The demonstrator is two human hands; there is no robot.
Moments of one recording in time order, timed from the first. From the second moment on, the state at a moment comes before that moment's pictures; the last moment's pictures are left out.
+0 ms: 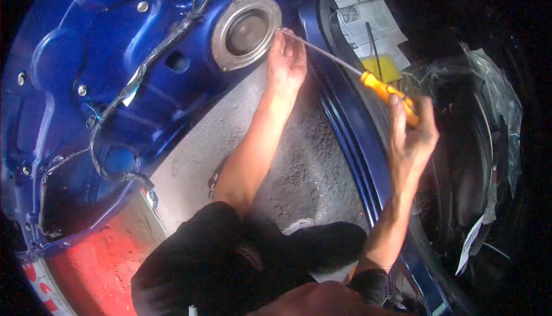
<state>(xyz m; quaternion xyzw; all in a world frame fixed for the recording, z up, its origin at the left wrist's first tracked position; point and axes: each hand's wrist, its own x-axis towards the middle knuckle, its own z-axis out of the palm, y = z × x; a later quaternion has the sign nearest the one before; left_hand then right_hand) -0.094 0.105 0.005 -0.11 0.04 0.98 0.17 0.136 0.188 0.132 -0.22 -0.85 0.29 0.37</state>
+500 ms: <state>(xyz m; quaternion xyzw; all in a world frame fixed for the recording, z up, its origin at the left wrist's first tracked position) -0.084 0.084 -0.001 -0.03 0.24 0.95 0.22 0.172 0.153 0.074 -0.20 -0.89 0.23 0.32</state>
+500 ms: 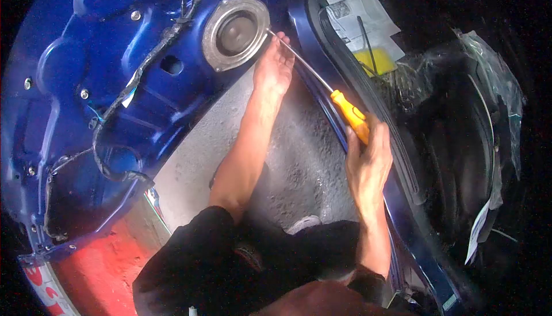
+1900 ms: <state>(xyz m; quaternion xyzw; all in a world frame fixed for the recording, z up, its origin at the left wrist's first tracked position) -0.070 0.101 0.008 0.00 0.27 0.95 0.18 0.144 0.245 0.107 -0.30 -0.79 0.50 0.17</state>
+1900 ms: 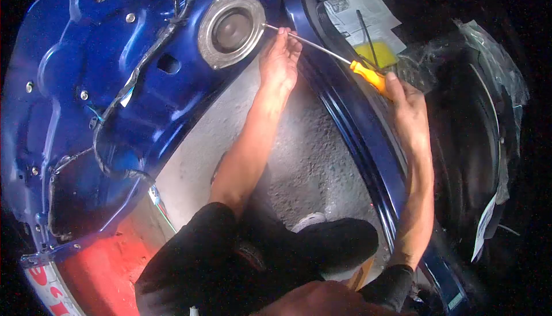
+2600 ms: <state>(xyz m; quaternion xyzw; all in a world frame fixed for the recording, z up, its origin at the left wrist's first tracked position) -0.077 0.112 0.015 -0.01 0.24 0.96 0.17 0.114 0.300 0.156 -0.09 -0.92 0.34 0.18</state>
